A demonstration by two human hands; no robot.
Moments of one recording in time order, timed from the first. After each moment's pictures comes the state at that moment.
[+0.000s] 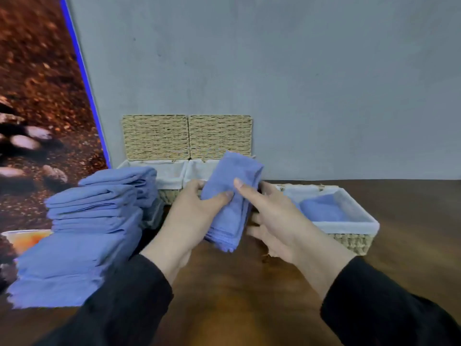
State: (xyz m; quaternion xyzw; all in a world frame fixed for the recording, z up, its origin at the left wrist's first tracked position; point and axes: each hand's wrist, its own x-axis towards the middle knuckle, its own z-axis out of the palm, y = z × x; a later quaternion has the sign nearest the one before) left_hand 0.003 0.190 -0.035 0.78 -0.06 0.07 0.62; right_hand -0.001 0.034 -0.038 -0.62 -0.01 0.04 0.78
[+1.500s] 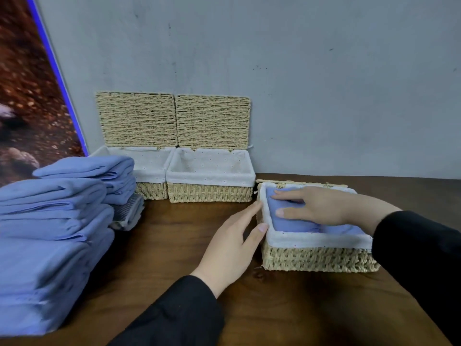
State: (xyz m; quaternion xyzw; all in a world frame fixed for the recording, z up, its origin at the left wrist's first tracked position) left_hand 0.065 0.110 -0.143 0.85 -0.23 0.05 0.47; right_hand 0.087 -0.108 -0.037 -0.98 -0.12 0.12 0.11
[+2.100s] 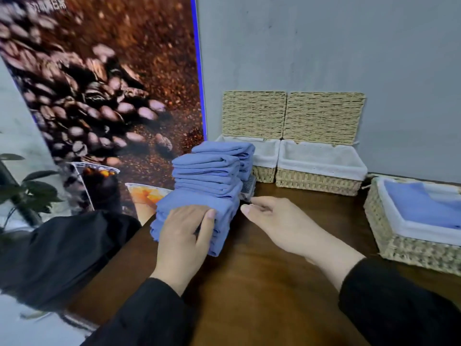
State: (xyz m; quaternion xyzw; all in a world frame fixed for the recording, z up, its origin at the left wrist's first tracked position) left_hand -0.043 0.371 -0.142 0.85 -0.06 0.45 0.28; right_hand 0.006 0.166 -0.079 -0.89 -0.22 0.07 0.40
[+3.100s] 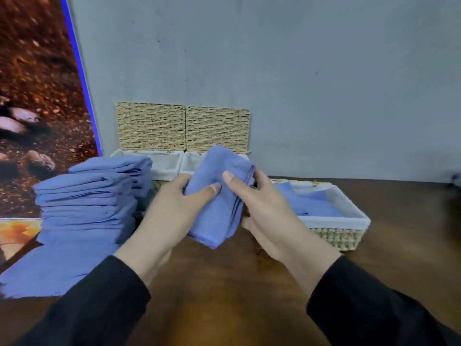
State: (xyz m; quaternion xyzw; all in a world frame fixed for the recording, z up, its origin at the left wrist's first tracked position) left_hand -0.008 0.215 -0.039 0.77 -0.10 0.10 0.62; right_hand -0.017 0.056 -0.035 -0.65 -0.03 -0.03 0.76
